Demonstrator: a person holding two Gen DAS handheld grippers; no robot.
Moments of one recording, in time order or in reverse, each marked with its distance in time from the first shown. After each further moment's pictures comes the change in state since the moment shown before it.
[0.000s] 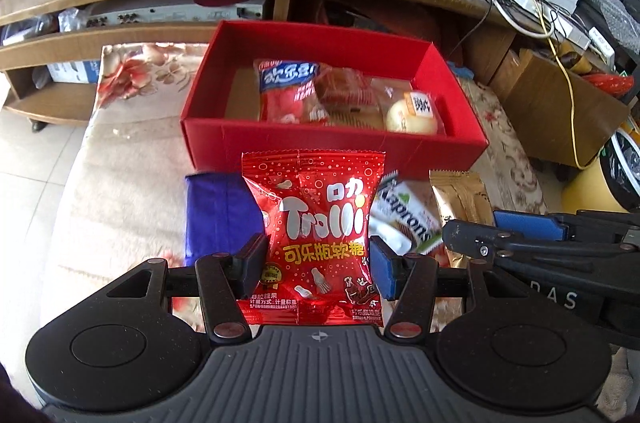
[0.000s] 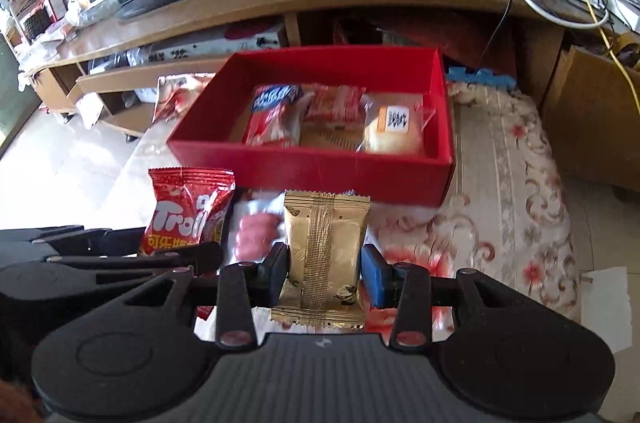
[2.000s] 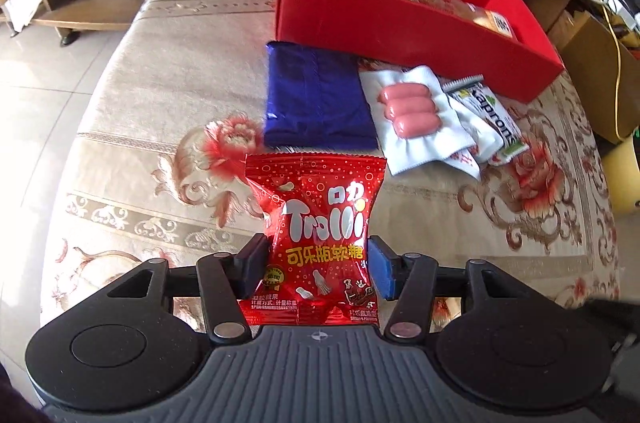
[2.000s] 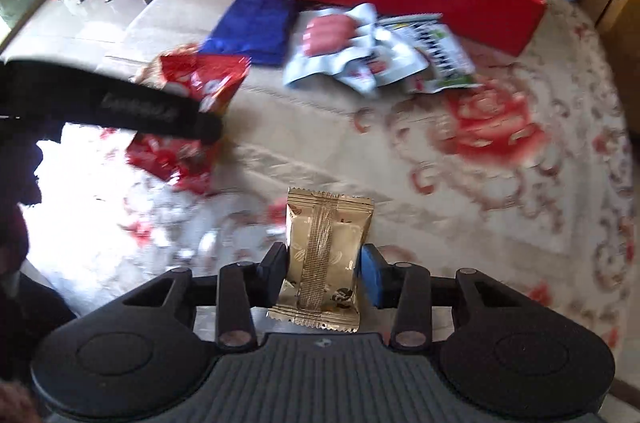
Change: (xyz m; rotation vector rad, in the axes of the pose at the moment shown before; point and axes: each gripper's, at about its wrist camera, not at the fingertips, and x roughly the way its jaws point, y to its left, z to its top) left arm 0.017 0.058 -0.071 -0.093 0.165 0.046; right arm 0.029 0.054 -0.108 -0.167 0.268 -0.018
